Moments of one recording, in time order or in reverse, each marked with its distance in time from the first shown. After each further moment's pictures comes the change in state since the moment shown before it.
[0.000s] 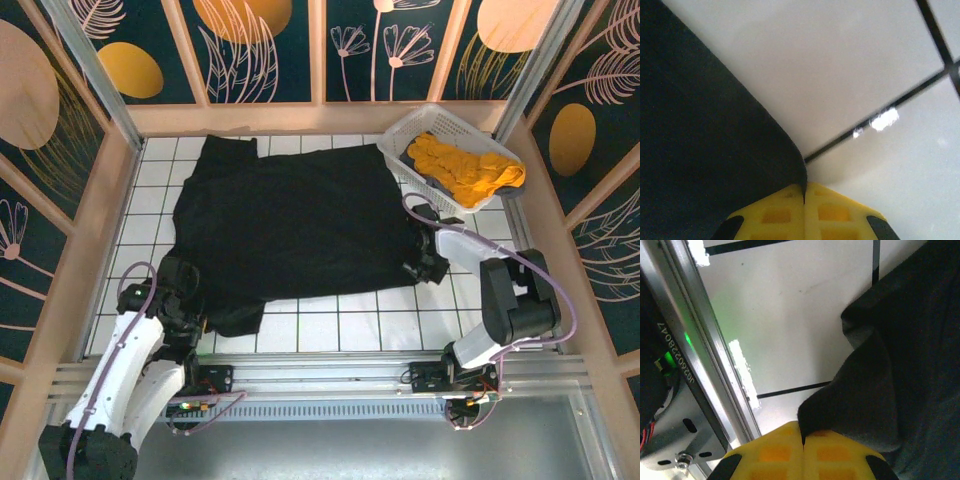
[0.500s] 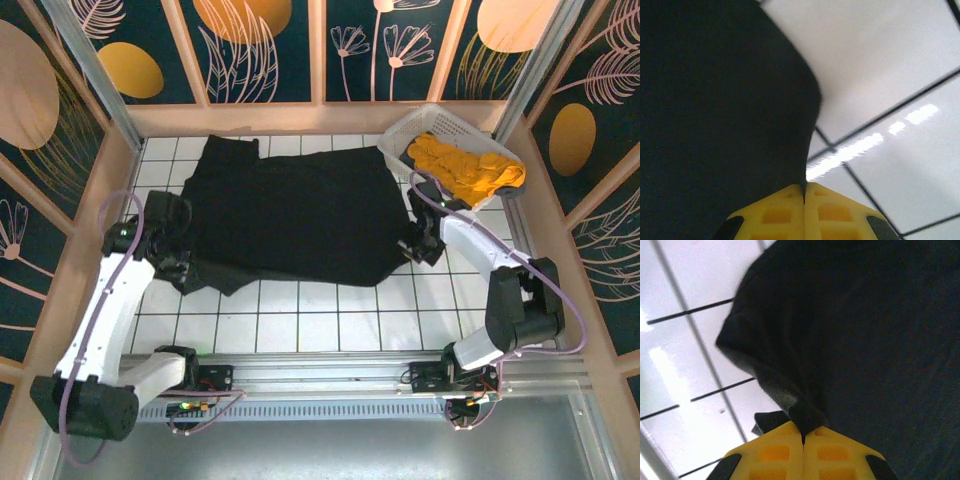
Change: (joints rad) left arm 0.000 0.364 0.544 0.048 -0.183 0.117; right arm 0.003 -0.020 0.224 -0.095 -0.121 0.076
